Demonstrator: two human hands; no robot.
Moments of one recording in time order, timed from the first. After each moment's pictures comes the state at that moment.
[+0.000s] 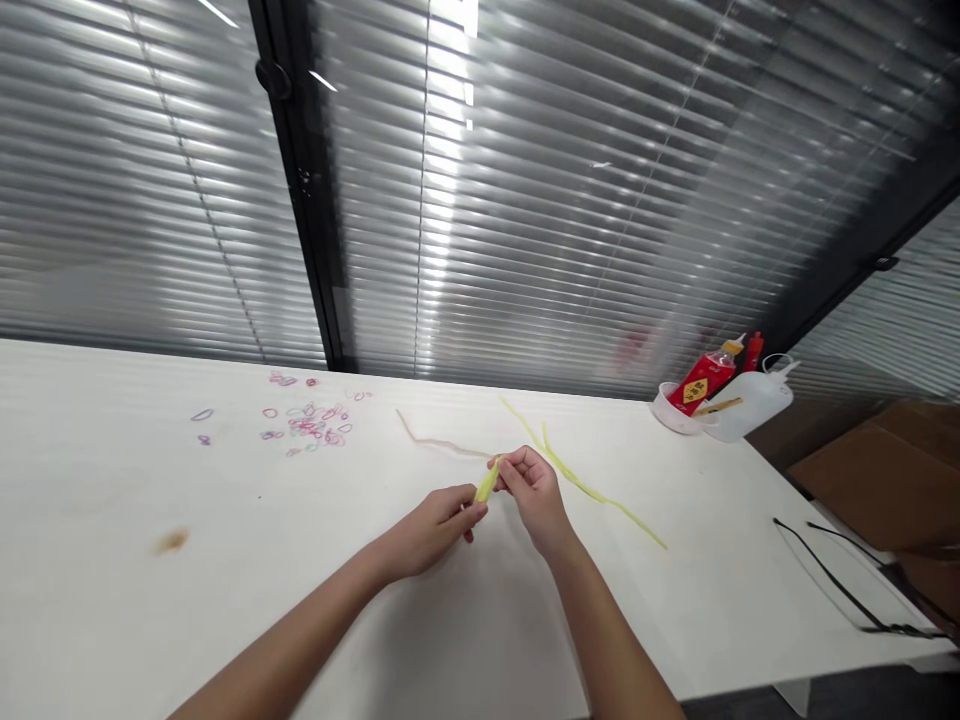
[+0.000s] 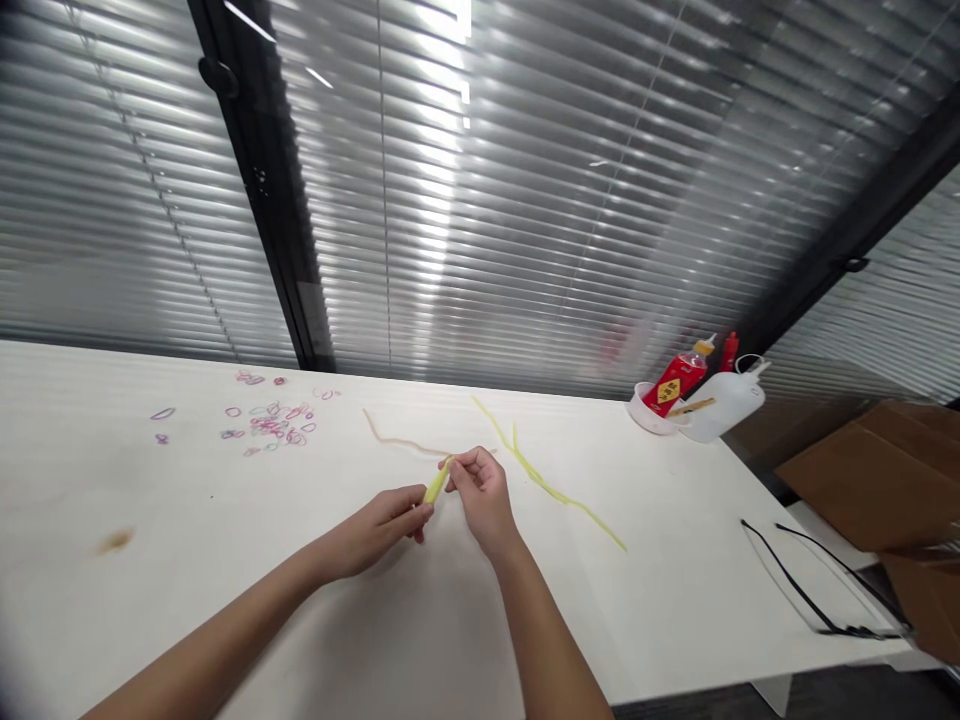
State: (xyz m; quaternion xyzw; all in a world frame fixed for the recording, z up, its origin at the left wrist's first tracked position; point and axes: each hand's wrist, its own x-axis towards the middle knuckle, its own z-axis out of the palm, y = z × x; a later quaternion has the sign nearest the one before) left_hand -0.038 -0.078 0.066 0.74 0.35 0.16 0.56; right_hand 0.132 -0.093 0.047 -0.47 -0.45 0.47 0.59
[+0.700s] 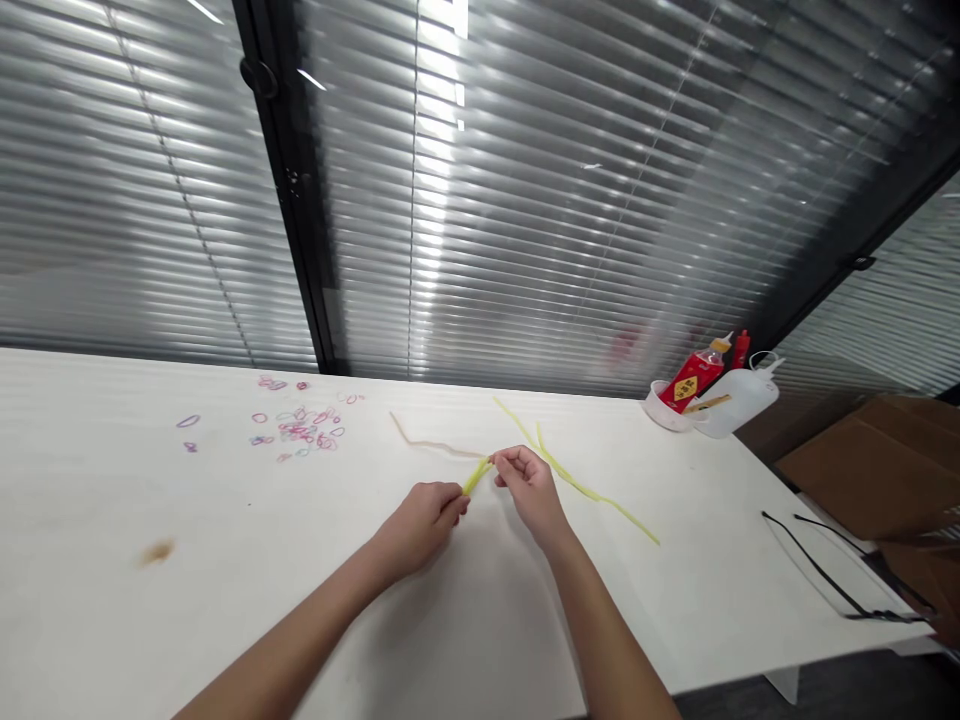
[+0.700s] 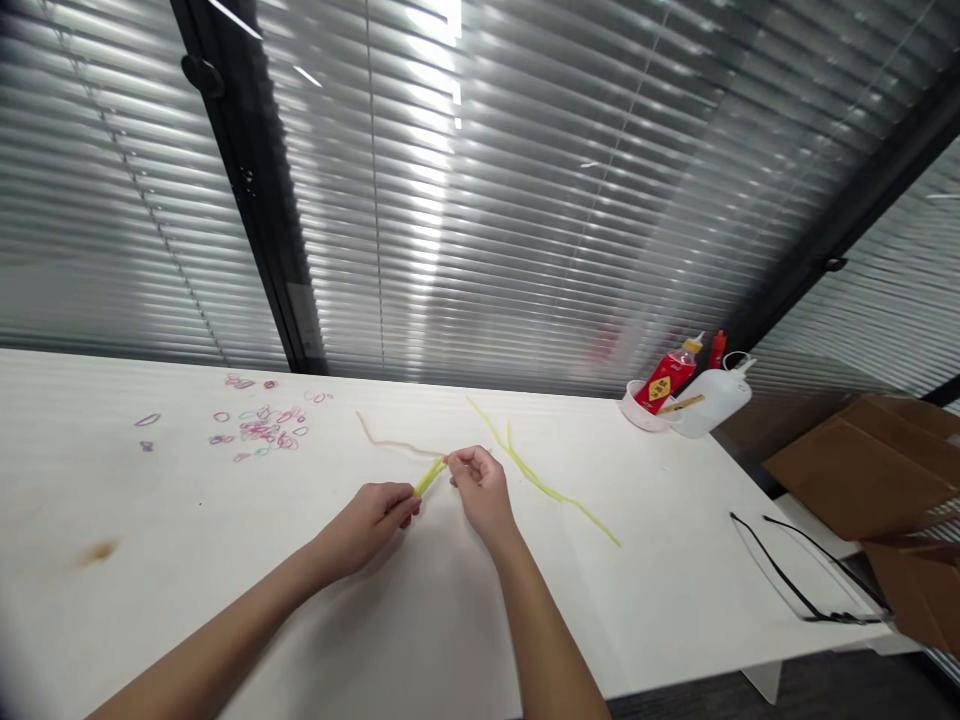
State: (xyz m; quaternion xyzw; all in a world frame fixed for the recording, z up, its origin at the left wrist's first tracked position) left_hand -0.039 -0.070 0.054 0.80 0.41 0.18 0.40; right_hand 0.142 -0.085 0.039 -0.56 -0.47 0.41 0.54
